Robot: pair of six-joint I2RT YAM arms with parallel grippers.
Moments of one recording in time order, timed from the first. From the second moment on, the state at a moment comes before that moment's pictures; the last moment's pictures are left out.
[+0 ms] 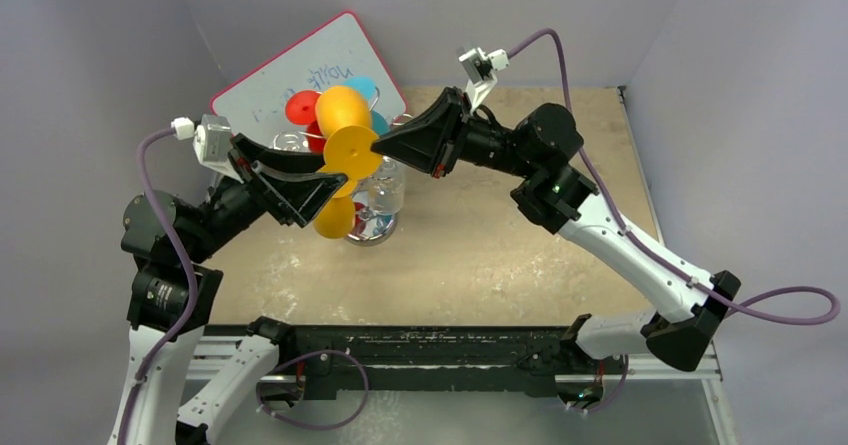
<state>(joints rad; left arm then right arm) -0.28 0.68 1.21 -0.27 0.59 -0.57 0.84 1.33 1.46 0.28 -0.58 0.73</state>
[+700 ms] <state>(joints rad) -0.28 0.58 1.26 -0.53 0.23 -0.42 0.72 1.25 1.53 0.08 -0.22 0.56</state>
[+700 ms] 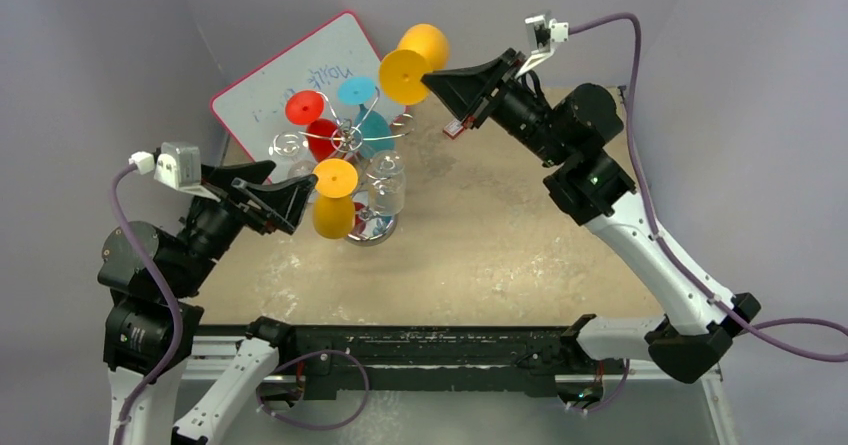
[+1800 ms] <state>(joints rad) -0.28 0.50 1.23 -0.66 0.08 -0.30 0.58 1.49 1.33 0.22 -0.12 0.99</state>
